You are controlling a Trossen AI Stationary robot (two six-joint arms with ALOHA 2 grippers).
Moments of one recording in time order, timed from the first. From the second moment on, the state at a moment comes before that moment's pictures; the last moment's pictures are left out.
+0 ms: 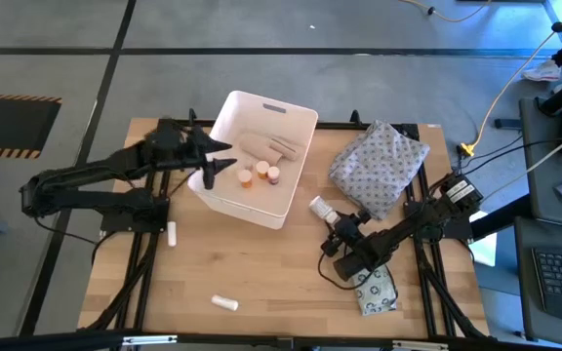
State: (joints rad) left arm 0.36 0.77 0.73 -0.23 0.02 -0.14; right arm 0.54 1.81 0.71 -0.28 1.07 1.16
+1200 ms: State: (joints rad) left arm 0.35 0.82 0.76 -1.04 -0.23 -0.62; right arm 0.57 1.05 0.95 -0.34 0.83 0.26
